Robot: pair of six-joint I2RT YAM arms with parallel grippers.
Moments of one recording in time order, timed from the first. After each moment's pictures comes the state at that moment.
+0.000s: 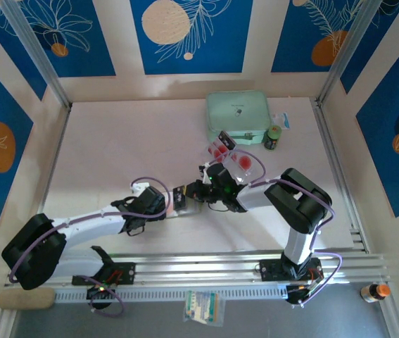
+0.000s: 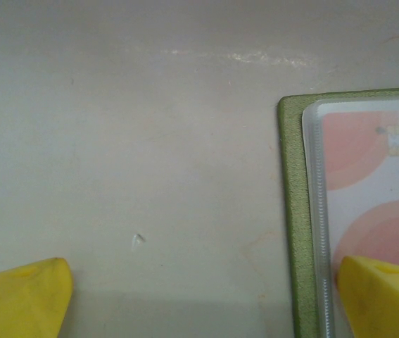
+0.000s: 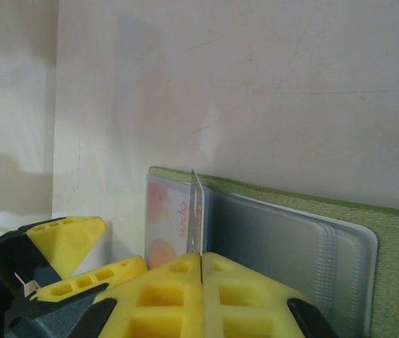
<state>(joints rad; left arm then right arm) -0.76 1.24 0.48 -0.38 -0.38 -0.78 0.76 1.79 0.70 0.49 -0.37 0.98</state>
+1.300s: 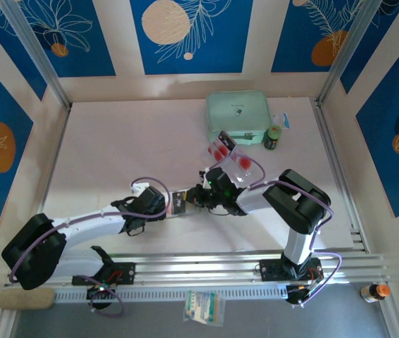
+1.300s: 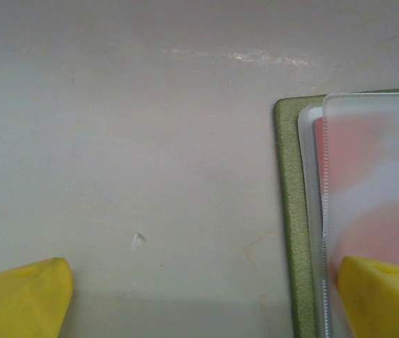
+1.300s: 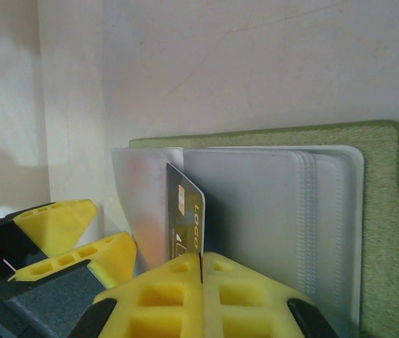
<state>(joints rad) -0.76 1.24 0.48 -0.38 -0.38 -0.78 0.79 1.79 0.67 0.48 -0.38 1.05</state>
